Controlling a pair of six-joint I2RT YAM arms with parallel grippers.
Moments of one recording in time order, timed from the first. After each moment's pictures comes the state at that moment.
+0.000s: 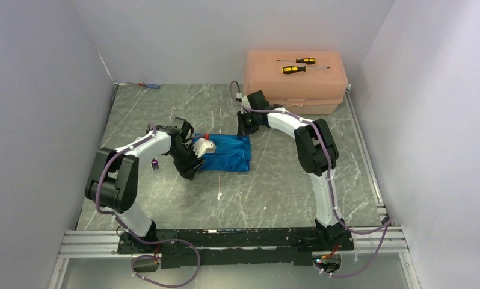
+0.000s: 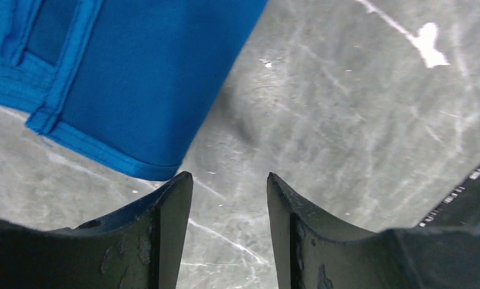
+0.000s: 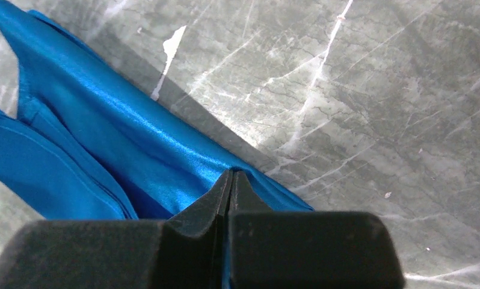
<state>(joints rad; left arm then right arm) -0.33 1.64 1.03 -0.79 0.38 0.69 0.47 2.22 1.67 -0.39 -0.39 0.15</state>
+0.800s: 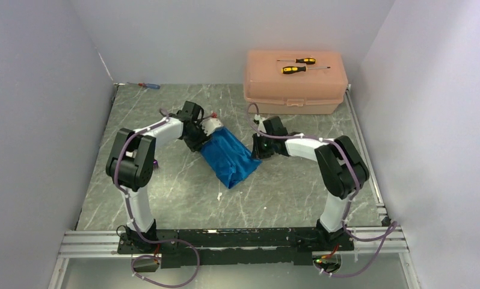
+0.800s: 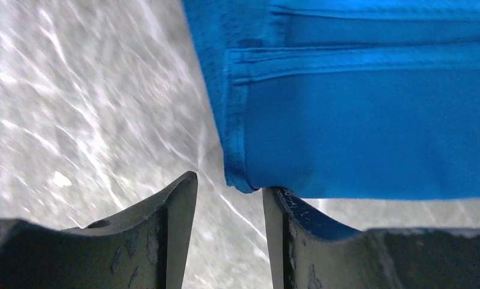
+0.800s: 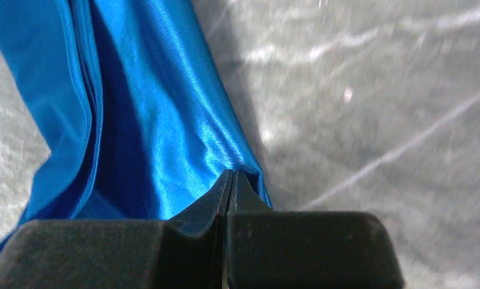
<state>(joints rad) -0.34 1.89 1.24 -0.48 0.13 0.67 0.48 1.85 1.05 -0.11 -0.30 0.26</state>
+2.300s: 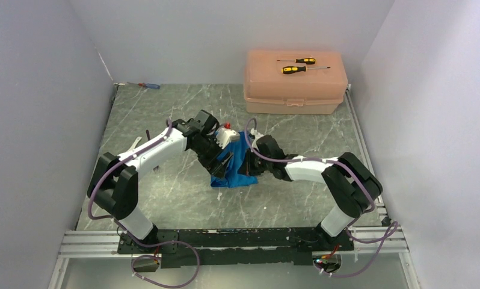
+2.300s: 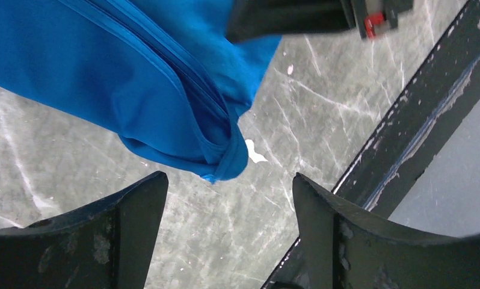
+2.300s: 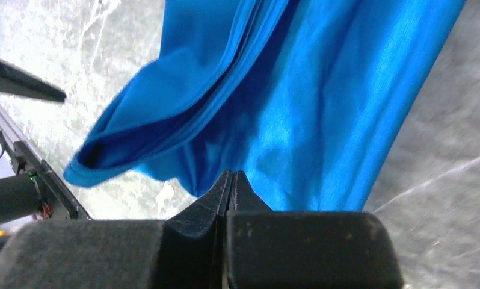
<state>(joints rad) -0.59 1.61 1.22 -0.82 0.46 0.24 0.67 1.63 0.75 0.15 -0.28 0.58</state>
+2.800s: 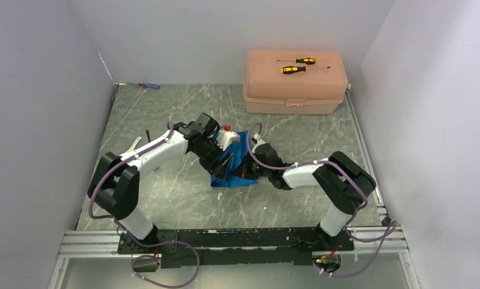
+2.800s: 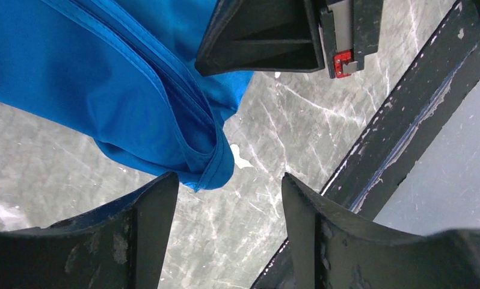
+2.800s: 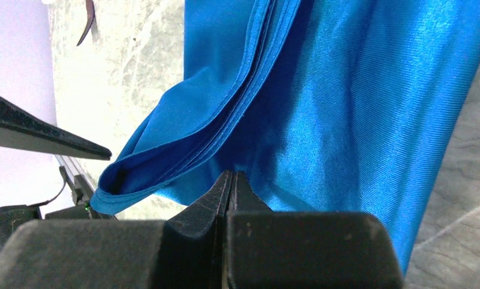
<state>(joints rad) -0.60 1.61 1.19 -0.76 0.48 0.17 0.73 1.67 0.61 0.46 -0.23 0.83</state>
